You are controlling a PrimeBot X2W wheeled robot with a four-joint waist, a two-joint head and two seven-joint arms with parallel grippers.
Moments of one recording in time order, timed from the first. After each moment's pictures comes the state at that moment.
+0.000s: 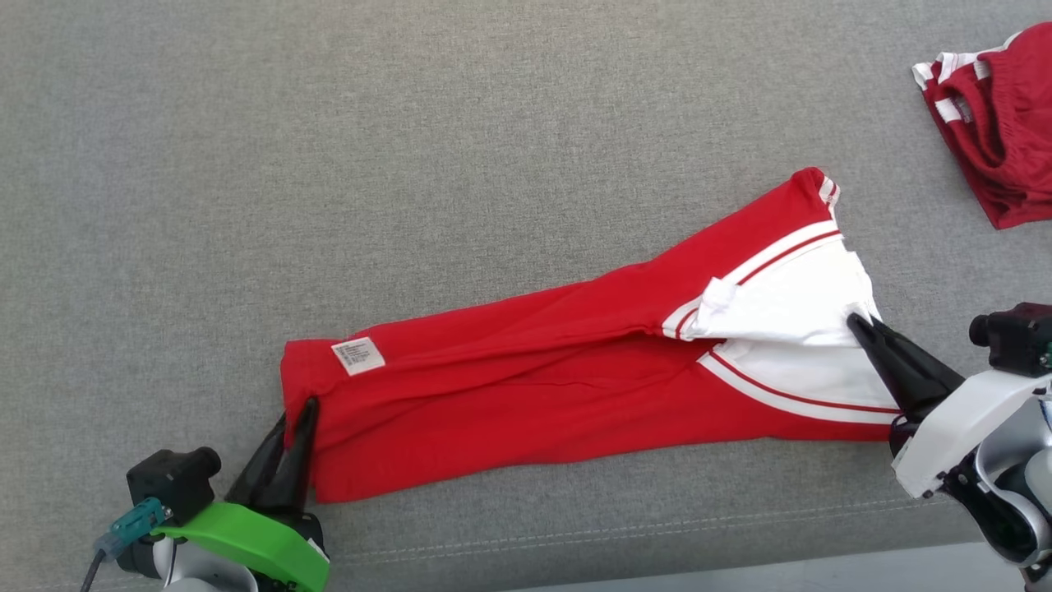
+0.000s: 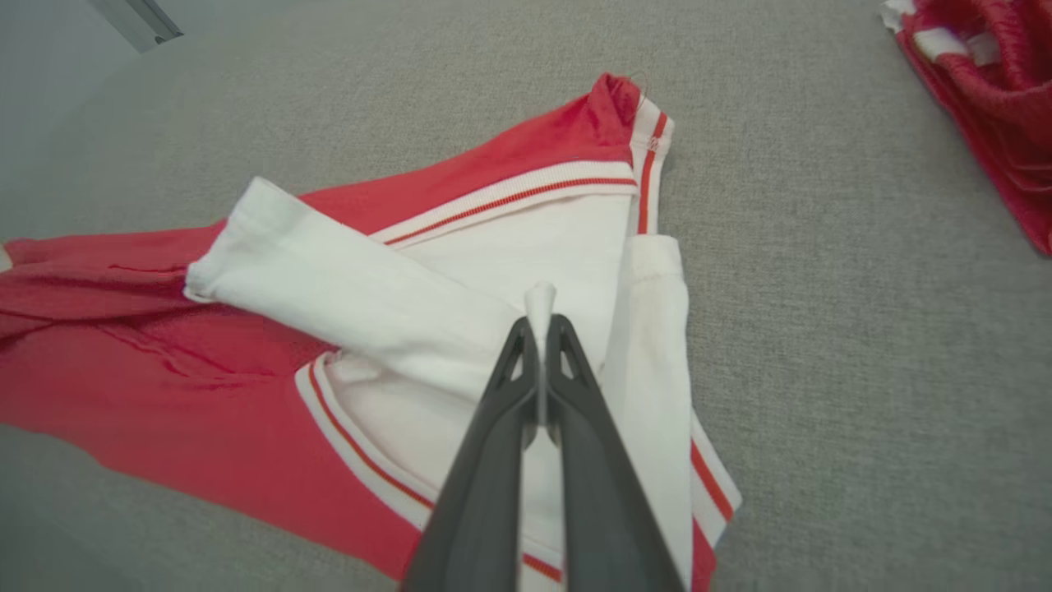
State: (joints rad) left arm -0.13 0.45 -0.52 0.20 -0.81 0.01 -0.24; right arm -0.23 -0.66 0.41 0.09 0.82 0.13 -0.01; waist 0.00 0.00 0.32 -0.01
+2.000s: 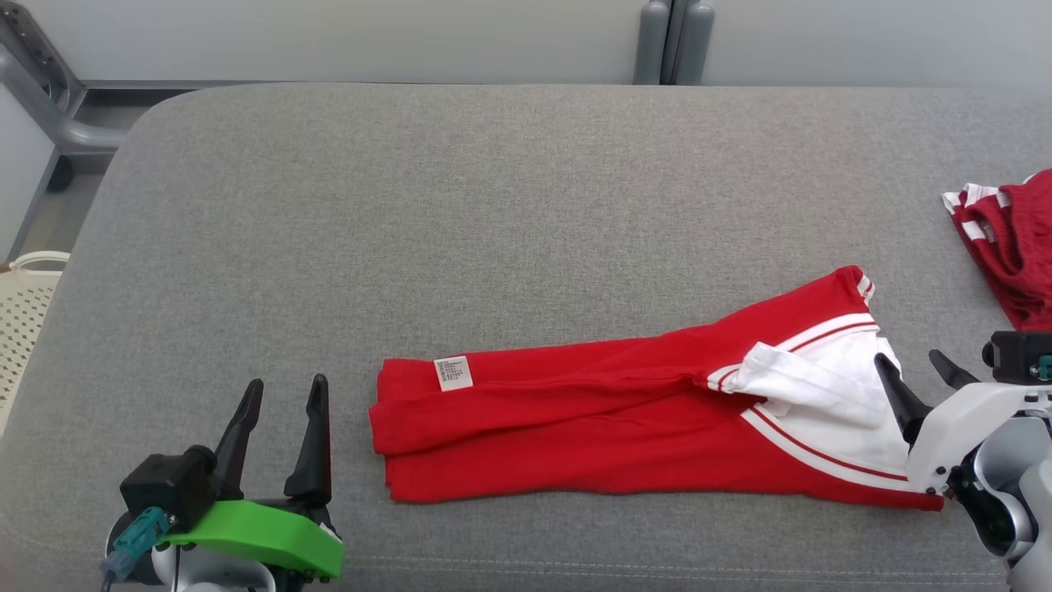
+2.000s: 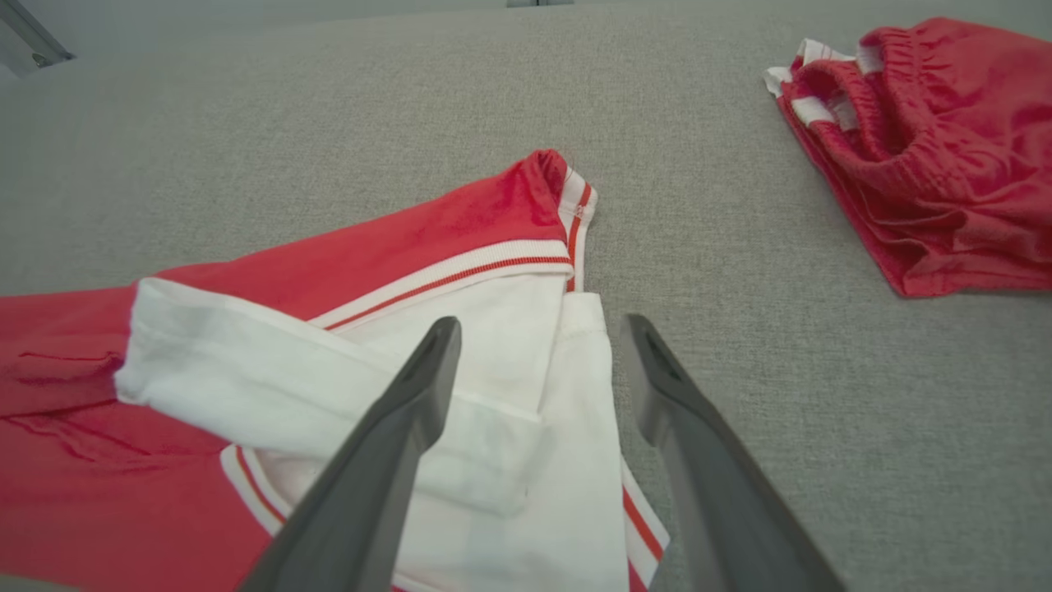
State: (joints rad) left arm -0.07 0.38 -0.43 0.05 -0.70 0.18 -0.23; right arm -0.25 -0.45 0.19 0.45 0.58 0.13 0.08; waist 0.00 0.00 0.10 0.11
